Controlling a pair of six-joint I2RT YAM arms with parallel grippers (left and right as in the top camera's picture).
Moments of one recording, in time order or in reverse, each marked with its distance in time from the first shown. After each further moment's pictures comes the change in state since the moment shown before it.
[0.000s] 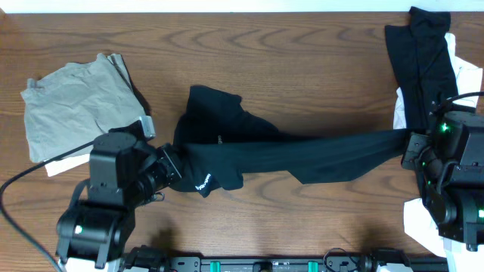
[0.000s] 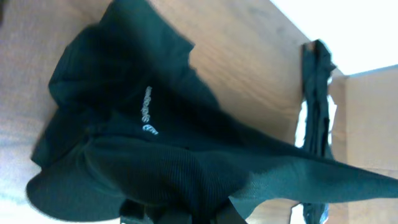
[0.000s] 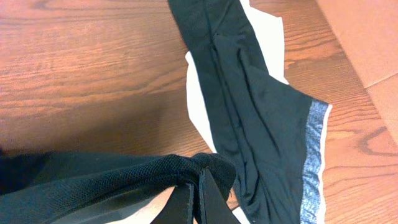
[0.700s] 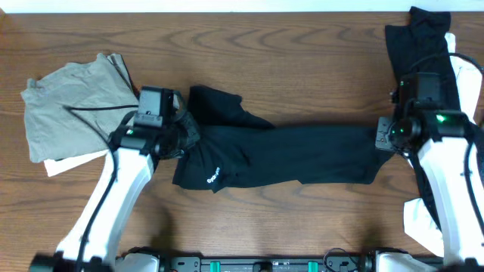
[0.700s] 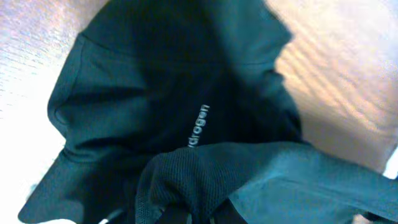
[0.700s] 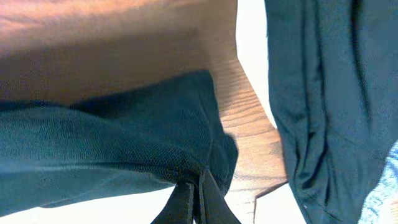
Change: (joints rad) left arm 0.001 0.575 0.000 0.234 -0.056 0.010; right arm -0.002 0.478 0.002 -0.013 -0.113 0.037
